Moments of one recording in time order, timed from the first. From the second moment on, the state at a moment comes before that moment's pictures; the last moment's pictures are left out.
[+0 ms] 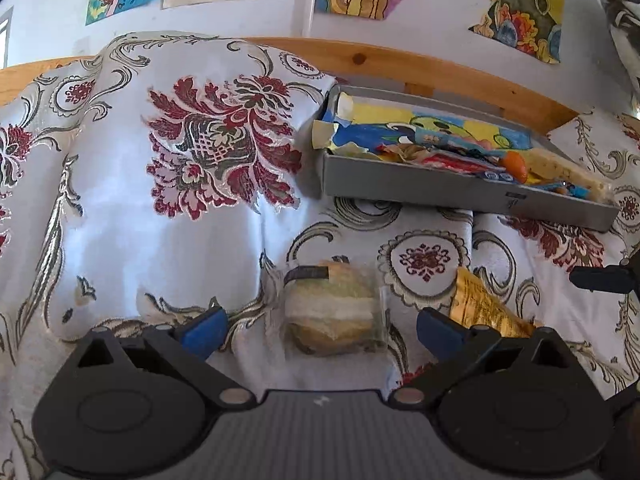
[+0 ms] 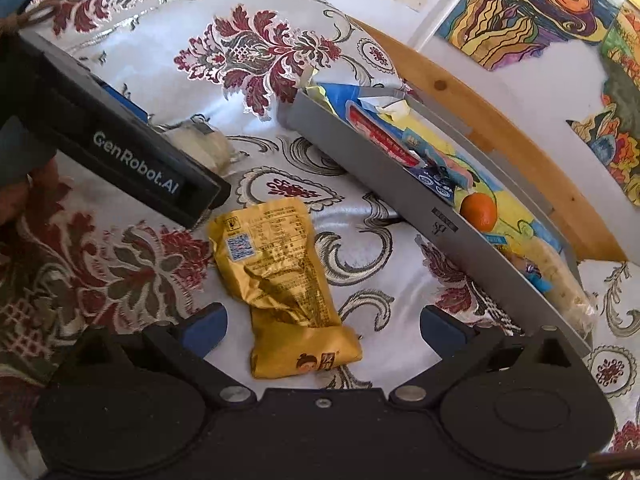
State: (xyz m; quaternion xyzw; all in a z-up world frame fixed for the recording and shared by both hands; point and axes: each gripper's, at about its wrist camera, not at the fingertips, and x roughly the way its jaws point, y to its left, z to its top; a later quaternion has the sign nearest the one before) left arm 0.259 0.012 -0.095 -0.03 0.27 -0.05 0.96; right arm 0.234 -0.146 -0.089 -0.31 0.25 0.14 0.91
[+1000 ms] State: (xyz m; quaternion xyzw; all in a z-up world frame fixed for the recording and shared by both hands) left arm 0.253 0.009 -0.100 -0.03 0.23 -0.07 0.97; right arm 0.254 -0.149 -0.089 -0.24 0.27 0.17 0.92
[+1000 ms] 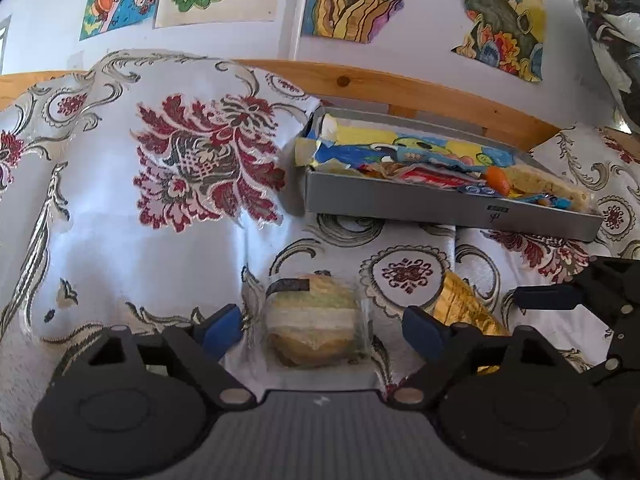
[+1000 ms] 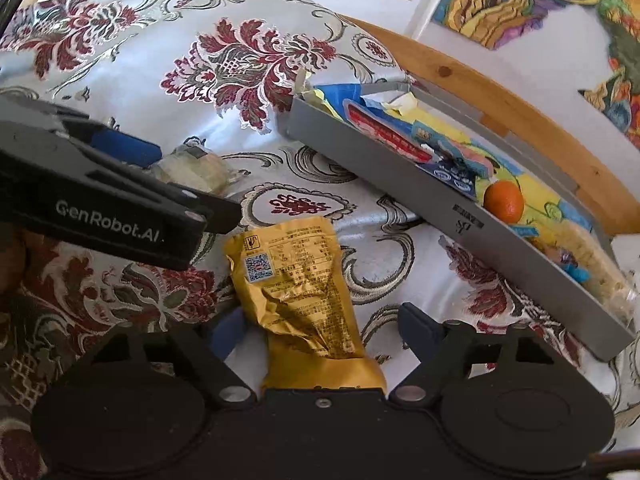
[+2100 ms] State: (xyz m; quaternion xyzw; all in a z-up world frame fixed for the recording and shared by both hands) left arm 0.255 0.007 -0.106 -0.02 0.25 -0.08 0.97; right arm 0.256 -0.148 -0.090 -0.15 0.32 0.17 0.92
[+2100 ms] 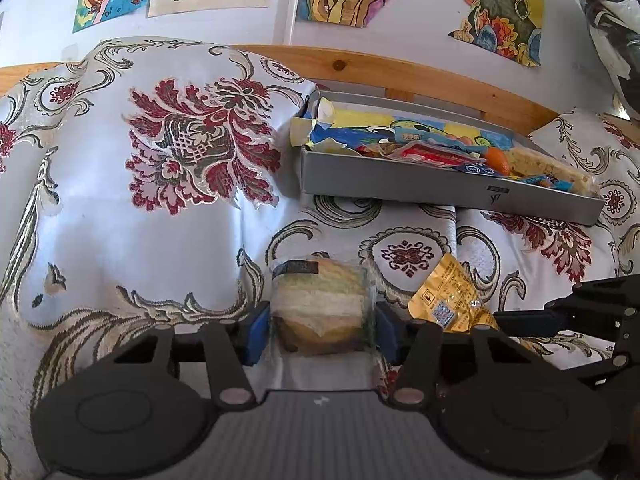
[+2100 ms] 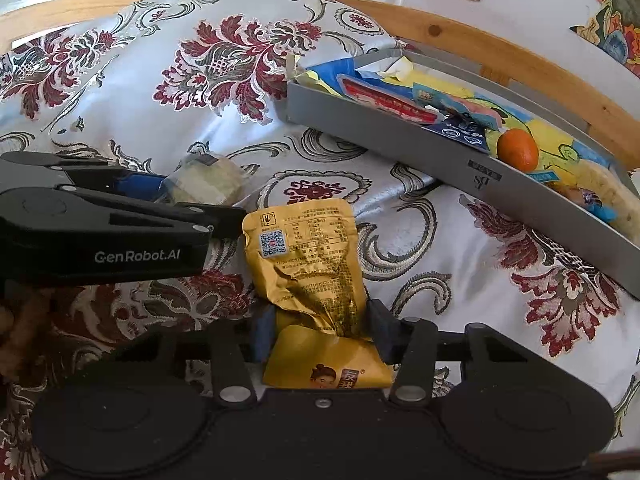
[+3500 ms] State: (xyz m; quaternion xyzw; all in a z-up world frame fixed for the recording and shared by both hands) left arm 0.202 -0.008 -0.047 -0.09 0.20 -0.04 0.98; right arm 0.221 -0.181 -0.033 -0.11 0.24 0.13 0.96
